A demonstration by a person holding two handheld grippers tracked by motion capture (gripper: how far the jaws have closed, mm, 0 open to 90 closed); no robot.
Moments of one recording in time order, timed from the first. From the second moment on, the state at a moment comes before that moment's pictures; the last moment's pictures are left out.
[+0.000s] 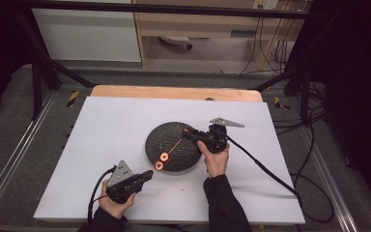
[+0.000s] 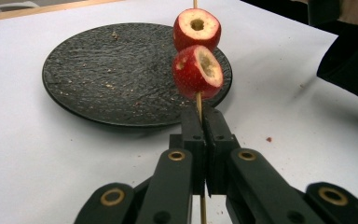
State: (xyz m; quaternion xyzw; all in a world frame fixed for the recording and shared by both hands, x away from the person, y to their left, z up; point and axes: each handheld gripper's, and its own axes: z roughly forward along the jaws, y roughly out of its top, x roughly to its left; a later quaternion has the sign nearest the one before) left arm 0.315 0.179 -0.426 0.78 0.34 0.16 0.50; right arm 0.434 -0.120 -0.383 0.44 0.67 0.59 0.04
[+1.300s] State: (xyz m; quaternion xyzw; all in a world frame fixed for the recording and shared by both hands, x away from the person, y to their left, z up) left arm 0.322 0.188 -0.428 0.77 0.36 0.16 0.50; right arm 0.456 -0.097 -0.457 0.48 0.73 0.48 0.03
